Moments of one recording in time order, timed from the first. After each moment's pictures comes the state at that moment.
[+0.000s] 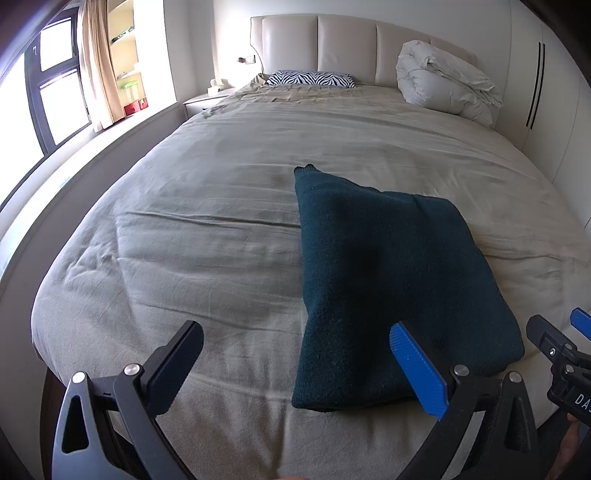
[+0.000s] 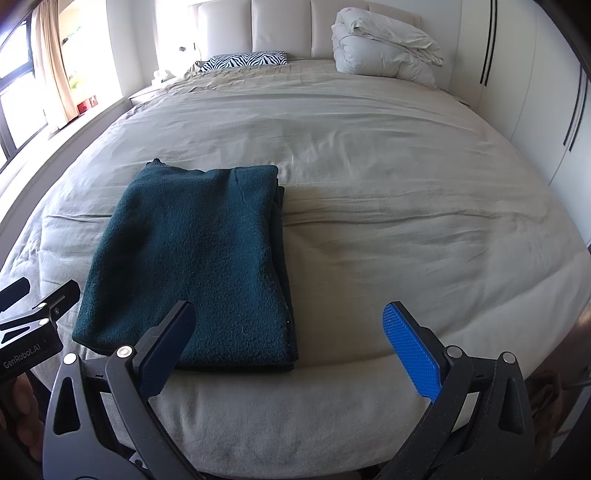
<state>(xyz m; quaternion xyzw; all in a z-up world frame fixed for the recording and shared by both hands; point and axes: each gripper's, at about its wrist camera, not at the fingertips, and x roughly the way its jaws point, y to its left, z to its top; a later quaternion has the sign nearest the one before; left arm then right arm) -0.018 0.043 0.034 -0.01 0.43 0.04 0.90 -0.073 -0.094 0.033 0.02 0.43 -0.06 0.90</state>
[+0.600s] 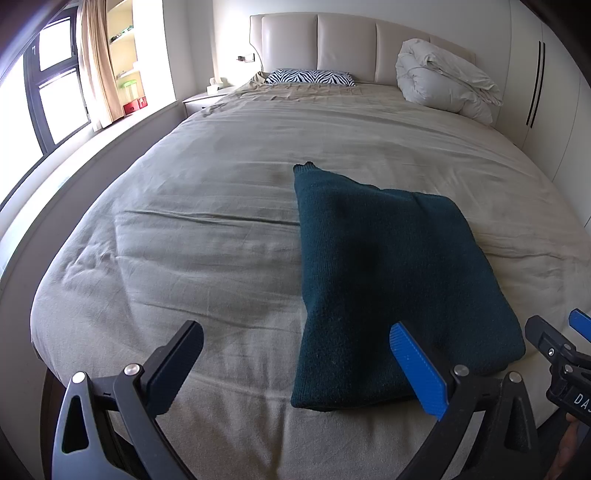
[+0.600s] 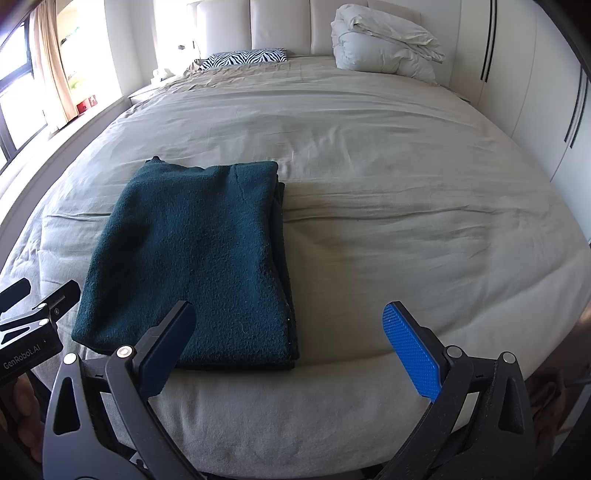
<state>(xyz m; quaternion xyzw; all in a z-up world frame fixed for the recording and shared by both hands) -0.017 0.044 0.030 -0.01 0.43 0.03 0.90 -0.070 -0.093 0.028 0.02 0.44 -0.06 0.90</state>
